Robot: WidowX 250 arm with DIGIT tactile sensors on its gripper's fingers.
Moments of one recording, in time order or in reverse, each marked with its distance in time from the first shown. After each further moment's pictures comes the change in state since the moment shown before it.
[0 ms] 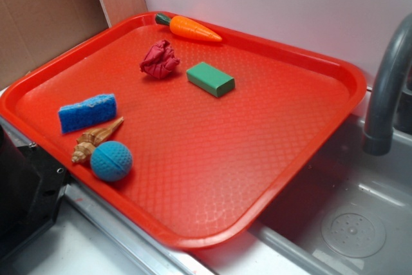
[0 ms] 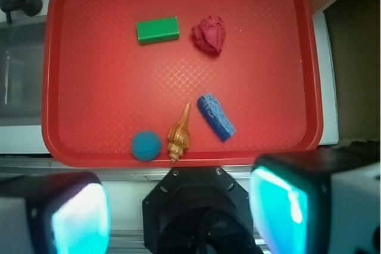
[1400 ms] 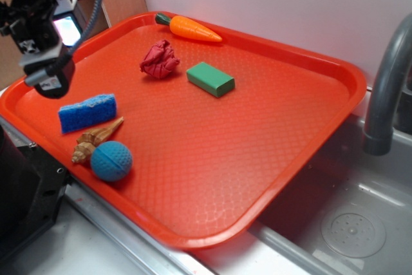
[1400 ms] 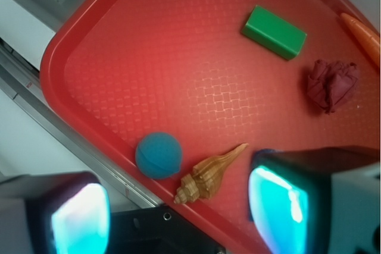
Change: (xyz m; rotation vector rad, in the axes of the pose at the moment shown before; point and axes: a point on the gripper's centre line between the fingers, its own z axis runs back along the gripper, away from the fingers) arm -0.002 -0.030 -0.094 -0.051 -0.036 -0.677
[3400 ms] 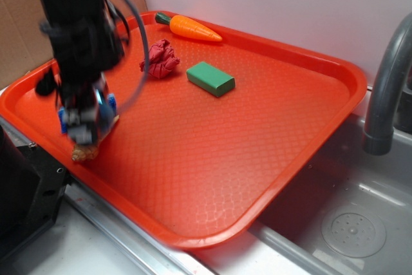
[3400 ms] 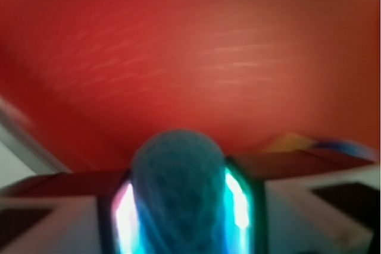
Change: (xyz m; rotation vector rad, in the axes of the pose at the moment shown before) arm -0.019 0.031 -0.056 0.007 0.170 0.111
